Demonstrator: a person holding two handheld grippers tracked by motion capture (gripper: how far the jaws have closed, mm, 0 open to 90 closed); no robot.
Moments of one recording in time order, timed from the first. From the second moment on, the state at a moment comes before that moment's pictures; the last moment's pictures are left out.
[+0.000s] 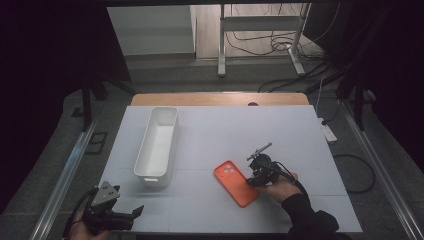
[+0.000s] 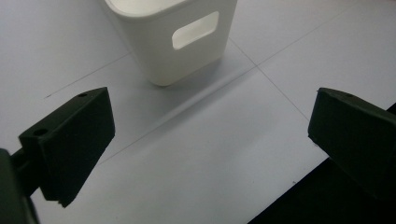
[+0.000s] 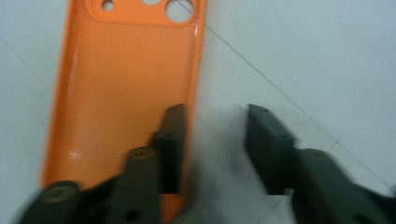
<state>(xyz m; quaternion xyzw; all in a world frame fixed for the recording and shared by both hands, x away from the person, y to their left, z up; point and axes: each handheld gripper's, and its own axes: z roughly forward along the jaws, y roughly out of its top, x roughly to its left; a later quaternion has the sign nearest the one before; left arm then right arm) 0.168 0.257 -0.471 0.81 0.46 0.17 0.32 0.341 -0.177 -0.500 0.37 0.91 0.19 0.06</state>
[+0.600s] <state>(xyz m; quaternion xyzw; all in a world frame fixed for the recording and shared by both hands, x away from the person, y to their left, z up) 0.170 0.252 -0.471 0.83 0.43 0.16 0.32 0.338 -0.171 -0.498 0.37 0.91 0.19 0.02</state>
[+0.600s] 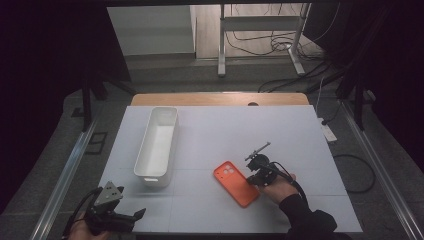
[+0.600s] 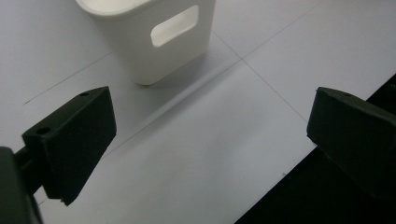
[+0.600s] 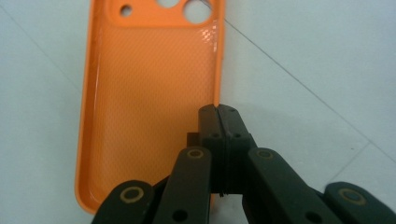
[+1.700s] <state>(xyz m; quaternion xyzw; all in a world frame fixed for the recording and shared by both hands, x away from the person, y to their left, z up) 0.173 0.243 -0.463 0.81 0.45 0.15 0.34 0.328 -0.195 -0.463 0.37 0.88 0.28 0.05</state>
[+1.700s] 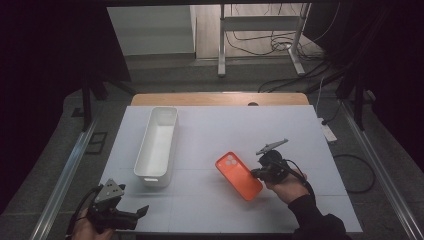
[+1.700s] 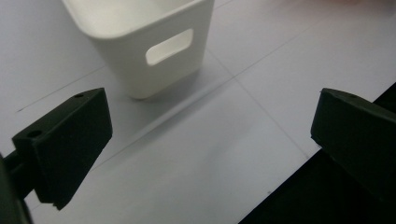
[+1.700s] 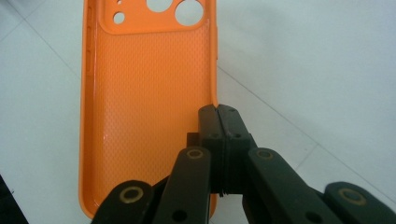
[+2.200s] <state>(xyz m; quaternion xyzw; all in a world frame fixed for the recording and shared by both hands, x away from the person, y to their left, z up) 0.181 0.216 -0.459 0.83 0.42 0.15 0.35 0.321 -0.201 -0.455 0.36 0.88 0.29 0.05</state>
